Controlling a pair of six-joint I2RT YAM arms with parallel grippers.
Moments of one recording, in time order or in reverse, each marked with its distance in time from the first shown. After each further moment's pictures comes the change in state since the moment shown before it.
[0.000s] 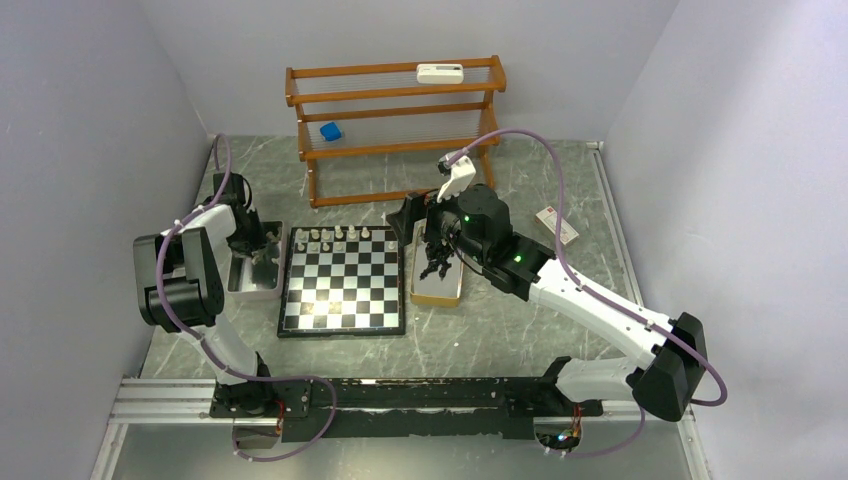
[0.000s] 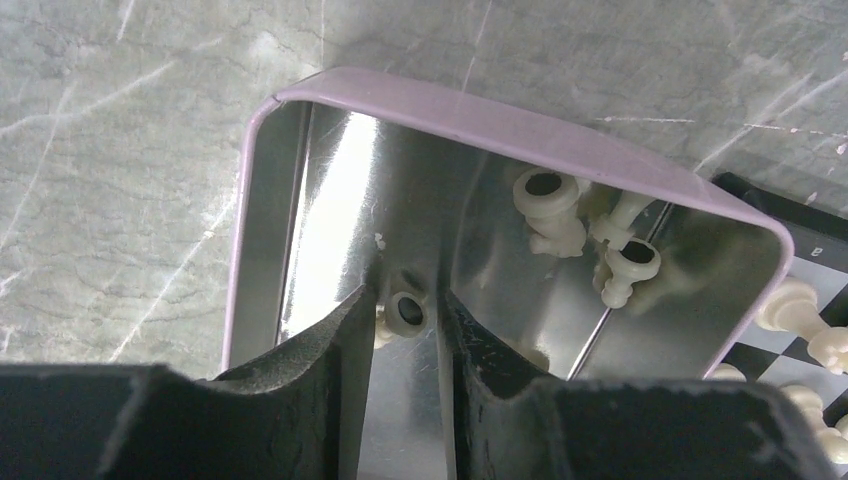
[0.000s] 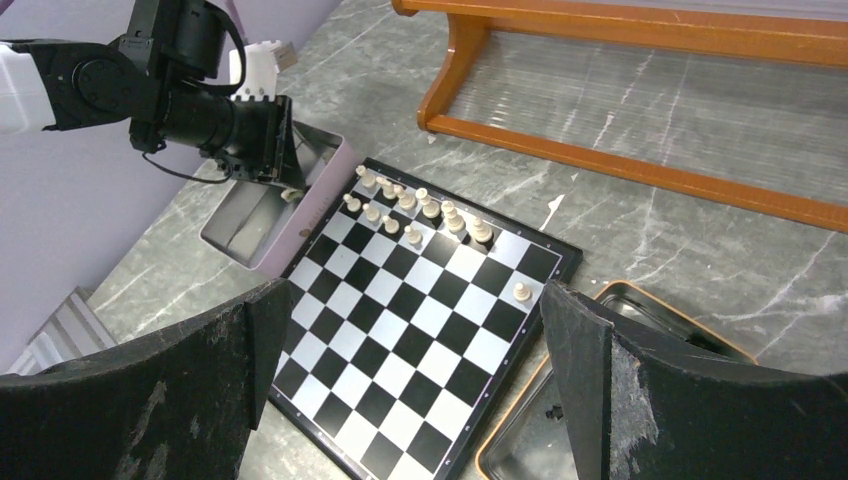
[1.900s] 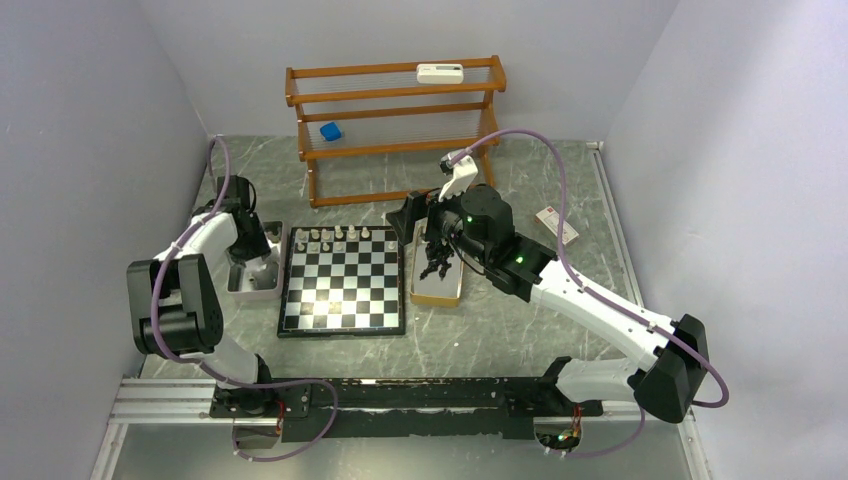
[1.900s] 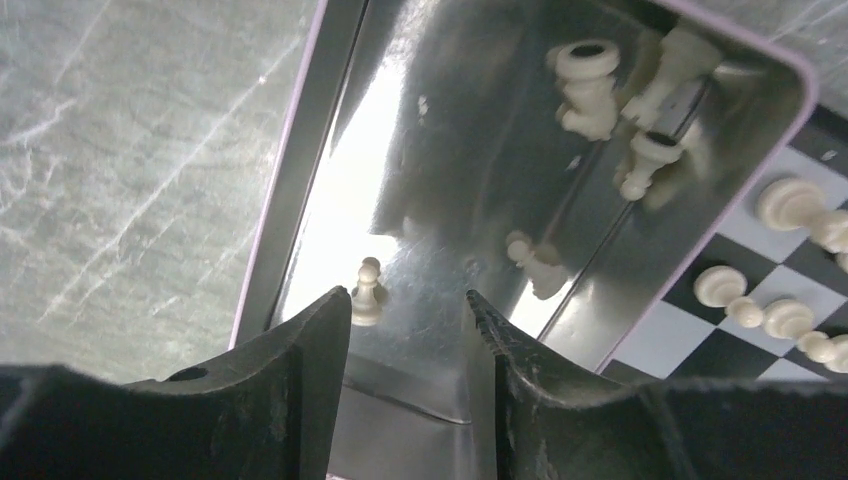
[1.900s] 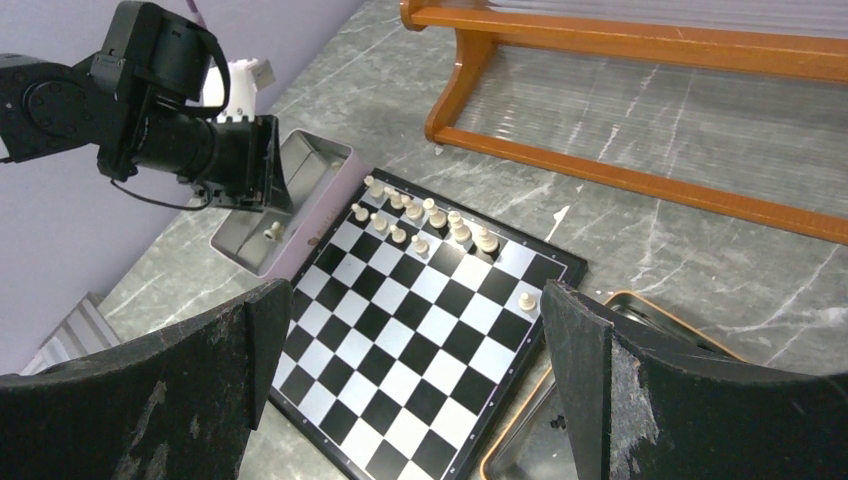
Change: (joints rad) left arm -0.060 -0.163 -0.048 -0.135 -0.114 -0.142; right arm 0.000 -0.011 -0.006 0.023 -0.005 0.000
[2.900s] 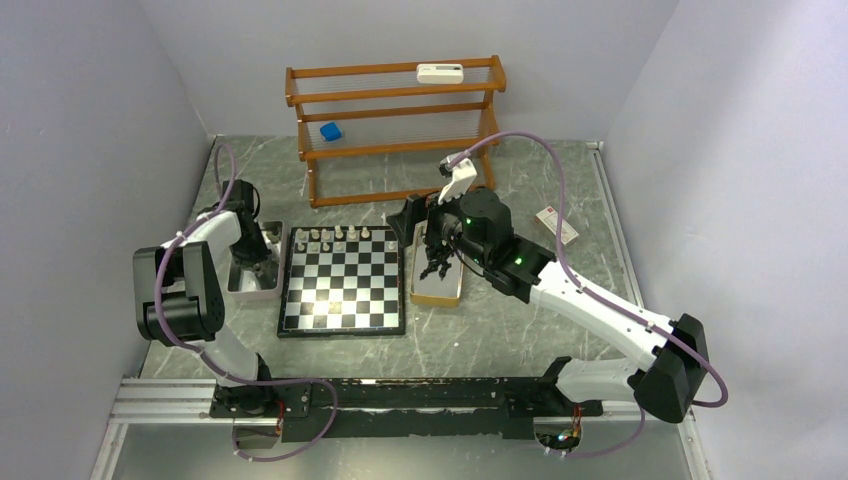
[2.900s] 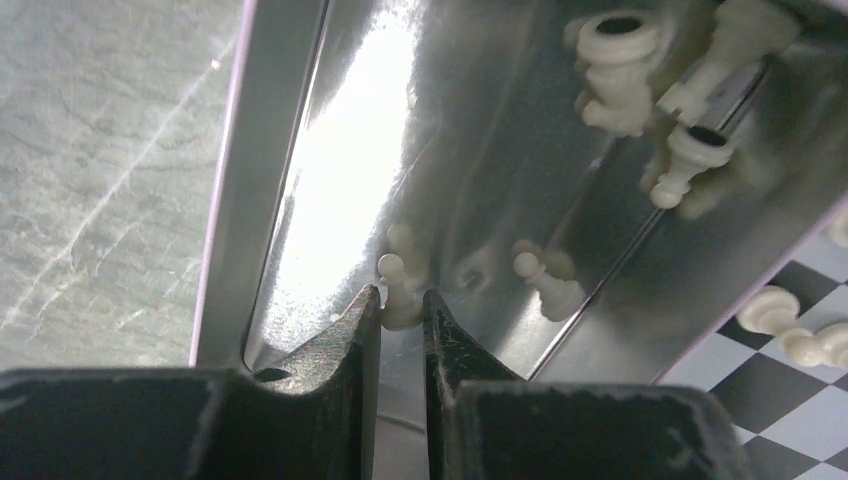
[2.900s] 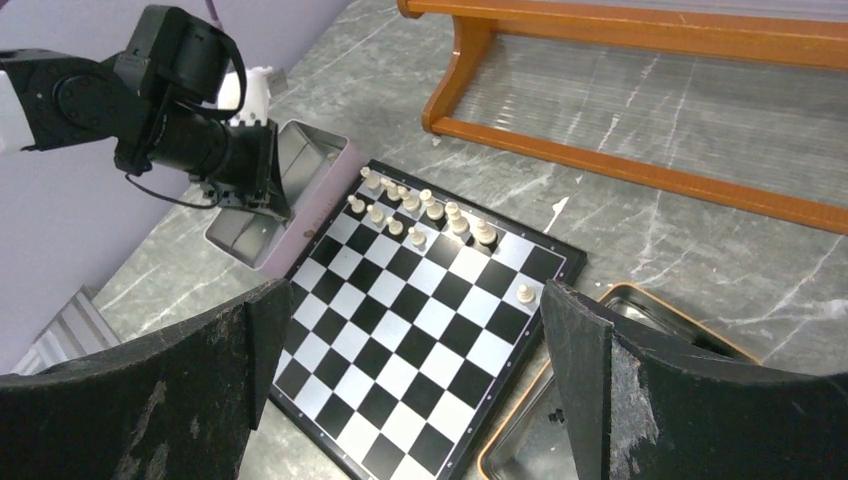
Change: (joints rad) left arm 0.000 0.068 -0.023 0.000 0.010 -0.006; right arm 0.000 0.000 -0.016 0.006 -0.003 0.000
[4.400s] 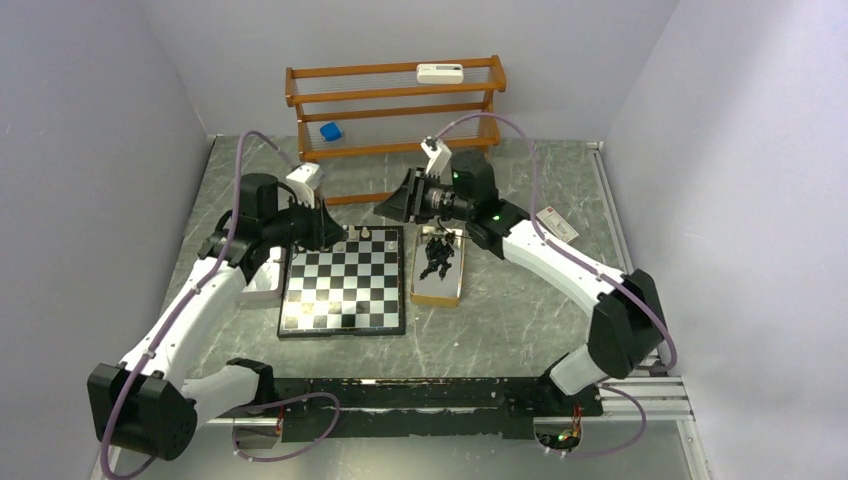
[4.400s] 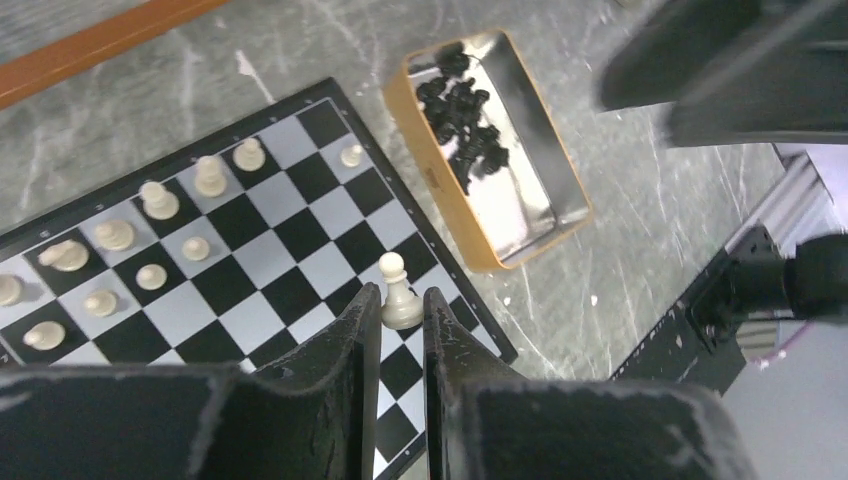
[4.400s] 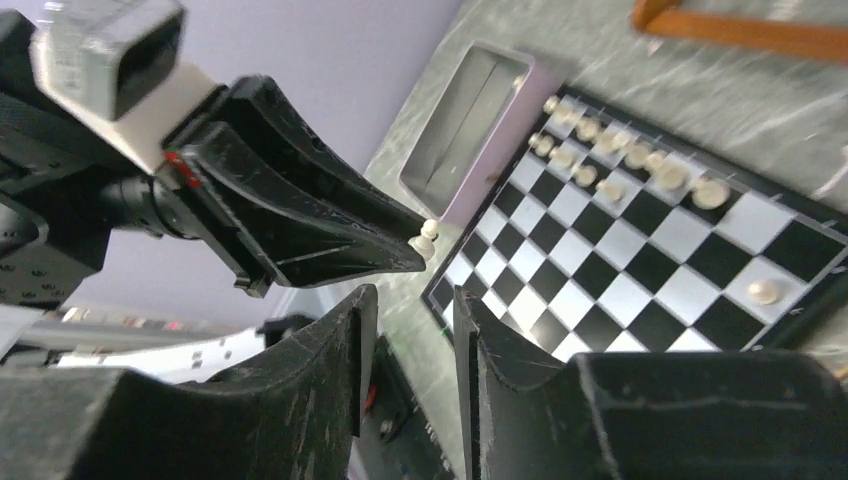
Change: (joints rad) left arm -0.348 -0.545 -0.049 0.195 0.707 0.127; right arm -0.198 0.264 0.153 0.063 -0.582 0.352
